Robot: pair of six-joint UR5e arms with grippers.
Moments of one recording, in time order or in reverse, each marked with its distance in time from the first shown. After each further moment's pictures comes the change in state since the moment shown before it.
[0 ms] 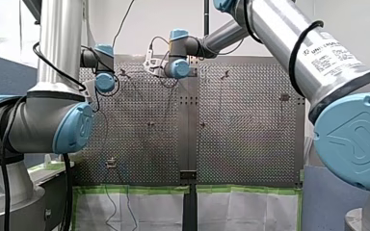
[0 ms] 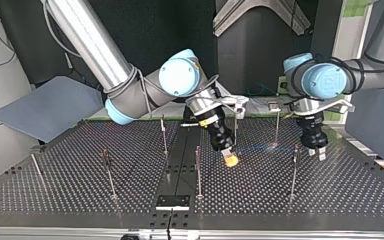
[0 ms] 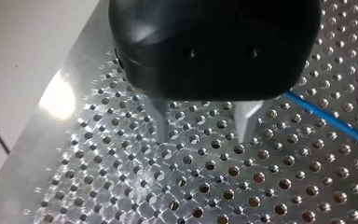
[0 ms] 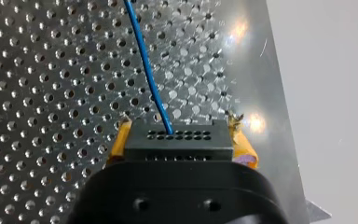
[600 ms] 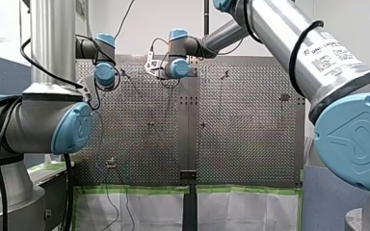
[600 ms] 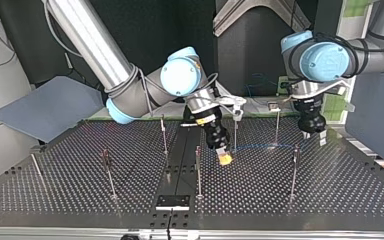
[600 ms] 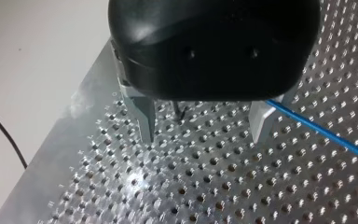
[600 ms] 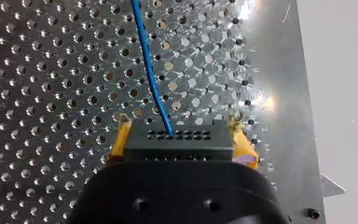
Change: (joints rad) left arm -0.042 0.124 -0.063 -0.153 -0.044 -0.070; right arm 0.004 0.000 0.000 0.049 0.076 -0.010
